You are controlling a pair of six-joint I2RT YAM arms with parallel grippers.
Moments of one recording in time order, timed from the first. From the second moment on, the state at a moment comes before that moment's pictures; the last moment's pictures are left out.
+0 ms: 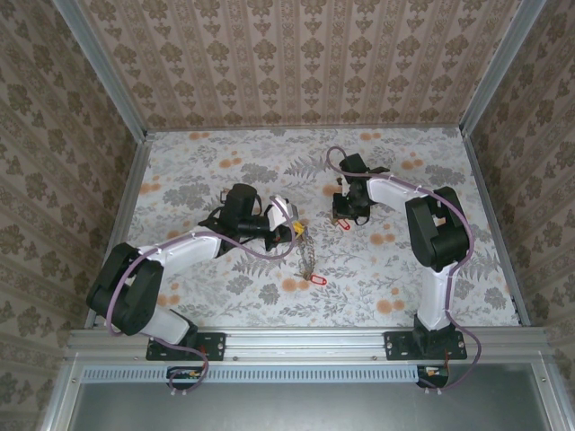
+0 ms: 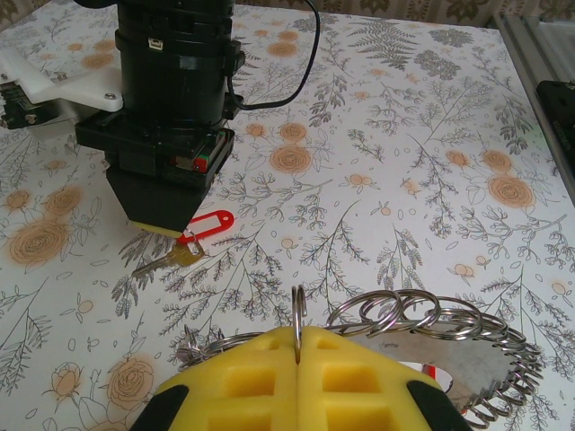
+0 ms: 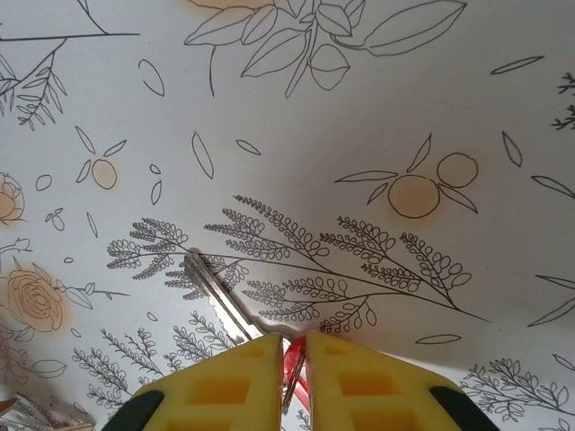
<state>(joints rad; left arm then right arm) -0.62 1.47 0.76 0.13 0.77 0.42 0.33 1.98 1.35 -0.65 -0.18 0.37</state>
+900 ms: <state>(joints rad) -0.62 1.47 0.76 0.13 0.77 0.42 0.34 2.00 1.37 -0.67 -0.16 0.36</state>
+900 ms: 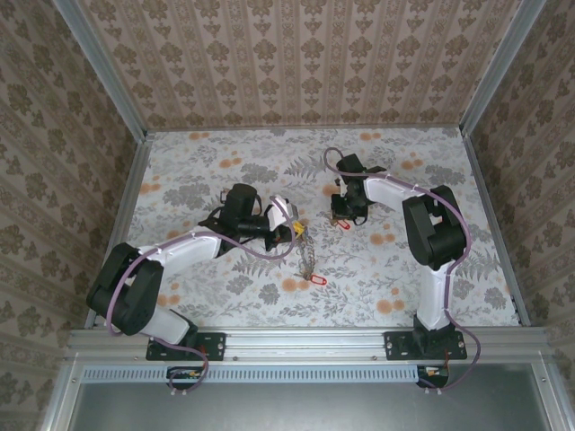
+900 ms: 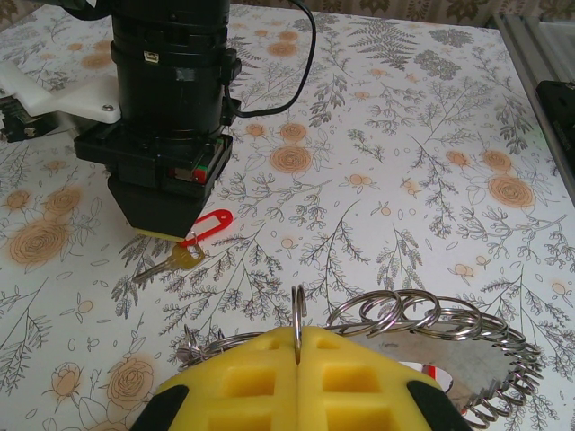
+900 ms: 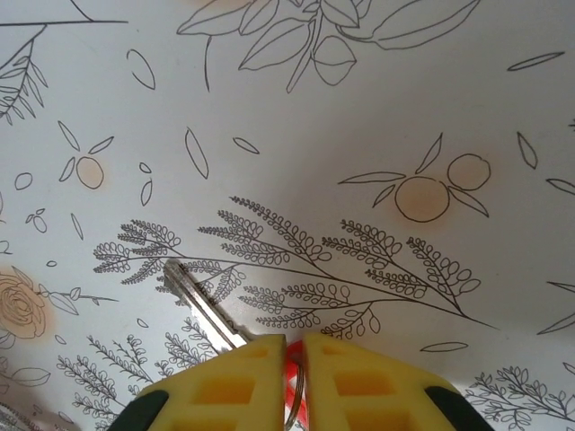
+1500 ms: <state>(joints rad) -0.62 1.47 0.76 0.14 0.77 0.40 0.34 1.44 0.95 -0.36 -0.32 0.07</state>
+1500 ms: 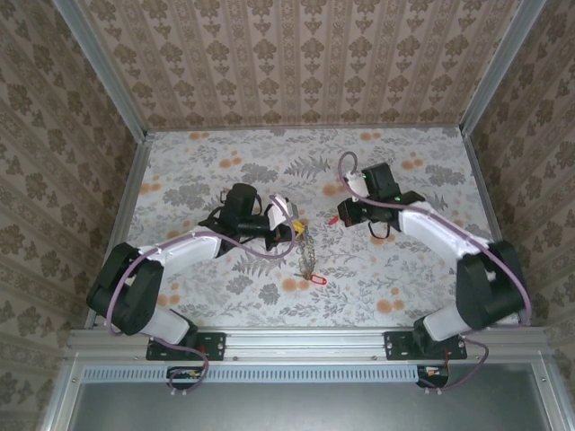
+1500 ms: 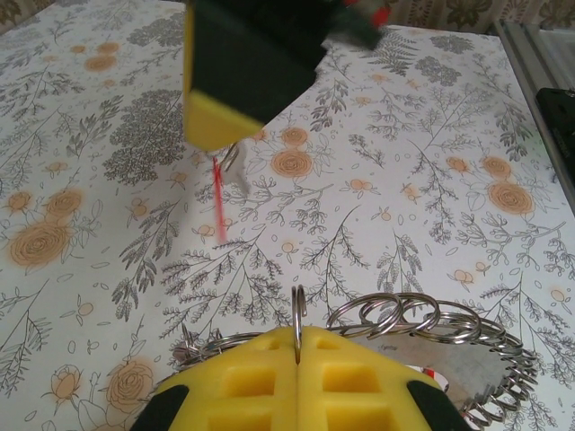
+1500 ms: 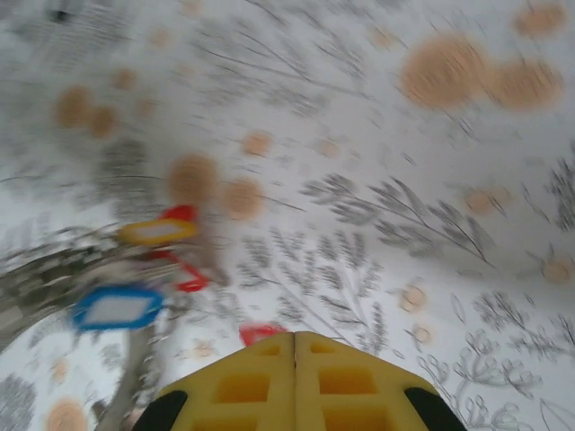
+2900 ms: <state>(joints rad) -0.63 1.47 0.76 0.19 0.83 0.33 0.47 1.37 0.79 0.07 -0.74 -0.37</state>
